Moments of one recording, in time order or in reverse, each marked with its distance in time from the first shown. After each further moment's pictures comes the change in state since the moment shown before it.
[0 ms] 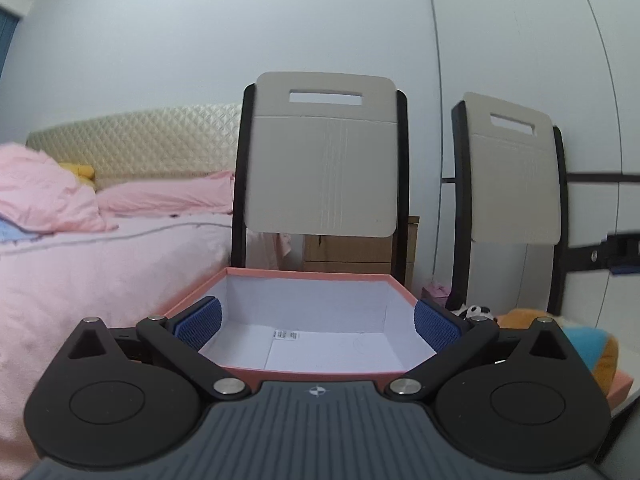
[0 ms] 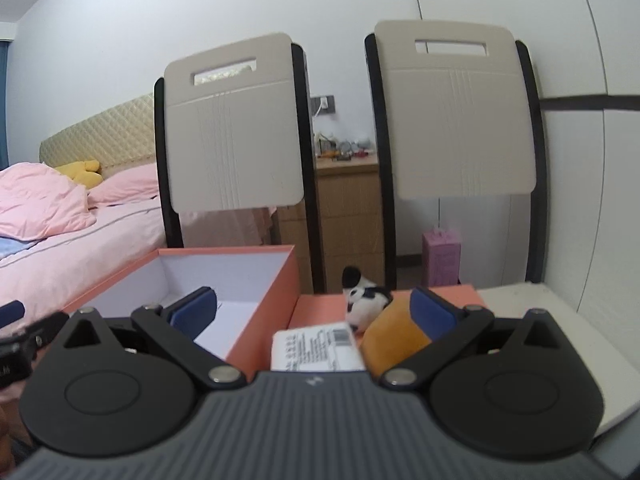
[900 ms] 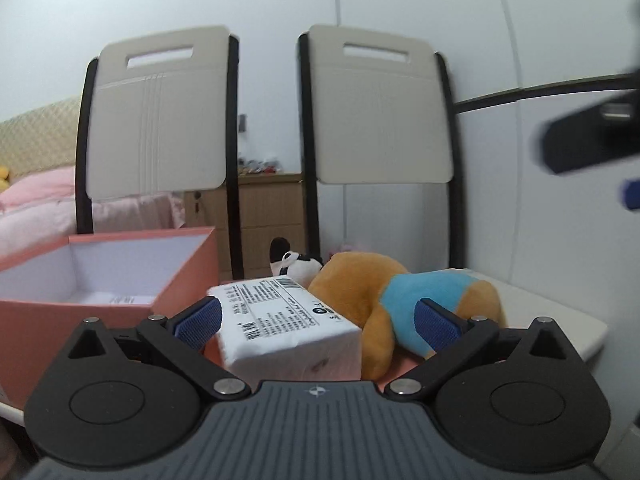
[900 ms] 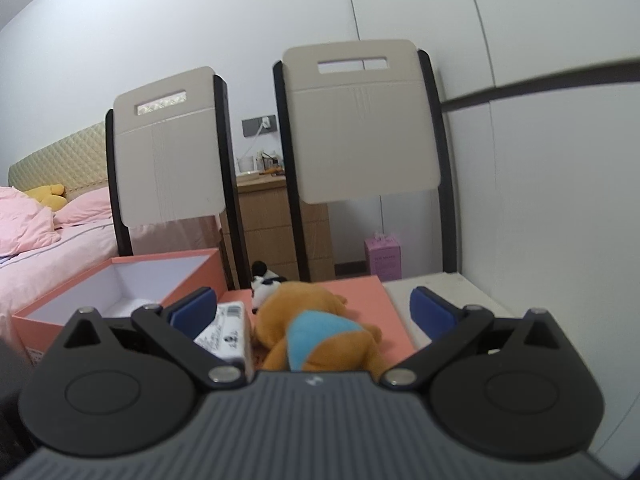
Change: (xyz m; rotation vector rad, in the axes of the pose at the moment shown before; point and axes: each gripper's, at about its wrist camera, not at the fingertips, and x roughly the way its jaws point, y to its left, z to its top) left arm 0.055 -0.206 -0.059 0.063 0.091 -0.152; right arm -0.089 -0.098 -0.032 0.061 -0.041 -0.112
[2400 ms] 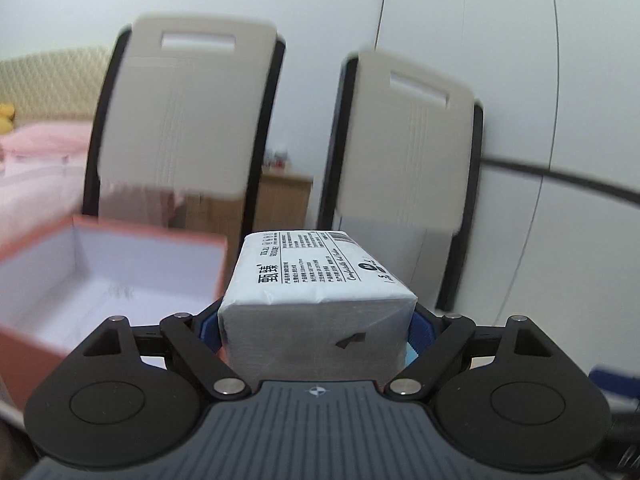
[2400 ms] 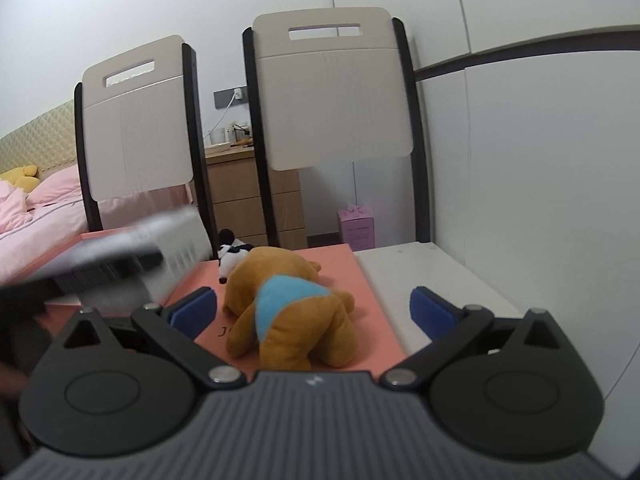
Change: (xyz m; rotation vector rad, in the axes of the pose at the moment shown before) left arm -0.017 0.066 0.085 -0.184 0.020 -0.064; right arm 0.017 0.001 -0.010 -0.003 0.077 -0.077
